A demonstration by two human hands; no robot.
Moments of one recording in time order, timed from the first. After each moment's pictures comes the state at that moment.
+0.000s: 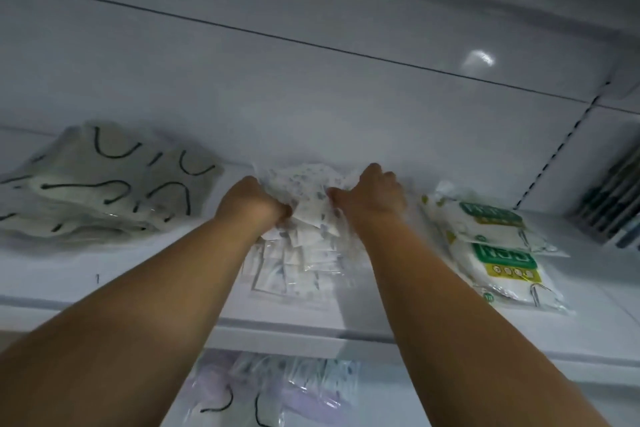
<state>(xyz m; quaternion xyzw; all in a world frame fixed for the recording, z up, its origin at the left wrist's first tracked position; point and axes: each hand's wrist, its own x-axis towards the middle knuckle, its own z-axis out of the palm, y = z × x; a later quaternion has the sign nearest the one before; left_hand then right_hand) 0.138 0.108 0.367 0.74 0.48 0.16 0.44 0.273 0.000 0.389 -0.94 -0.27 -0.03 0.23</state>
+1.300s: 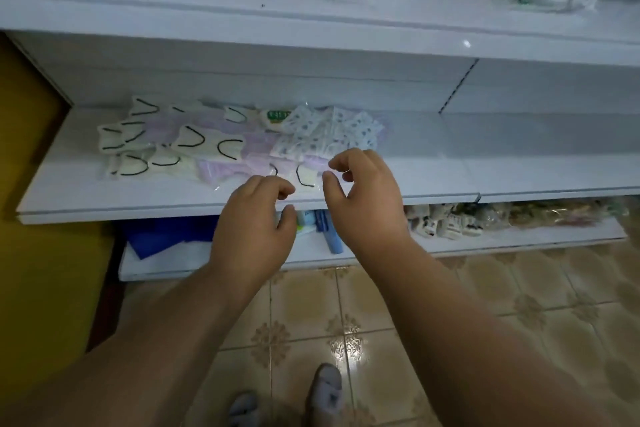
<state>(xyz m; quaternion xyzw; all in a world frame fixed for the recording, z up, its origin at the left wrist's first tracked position) -0.135 -0.094 0.168 0.88 0.30 0.22 0.30 -0.013 -0.194 0.197 -0.86 -0.36 -0.01 0.37</state>
